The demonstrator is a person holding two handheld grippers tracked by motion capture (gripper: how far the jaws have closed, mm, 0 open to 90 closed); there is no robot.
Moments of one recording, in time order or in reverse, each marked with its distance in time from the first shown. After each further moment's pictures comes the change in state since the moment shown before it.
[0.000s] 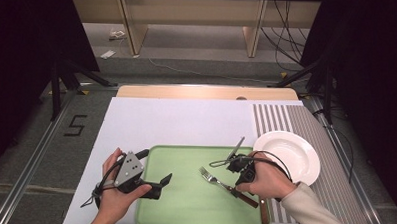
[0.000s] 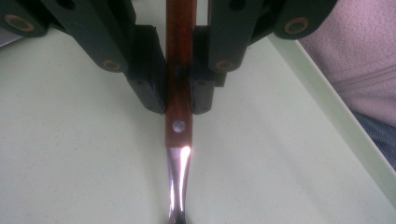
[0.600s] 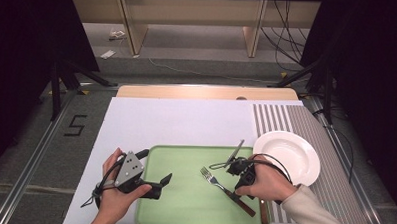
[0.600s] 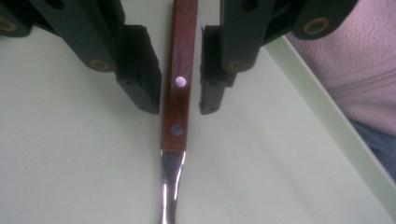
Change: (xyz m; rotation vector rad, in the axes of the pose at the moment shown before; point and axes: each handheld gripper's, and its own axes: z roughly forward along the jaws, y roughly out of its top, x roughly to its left) left arm 0.000 0.000 0.001 0.001 0.003 0.002; right arm 0.000 -0.003 0.002 -0.001 0.038 -0.021
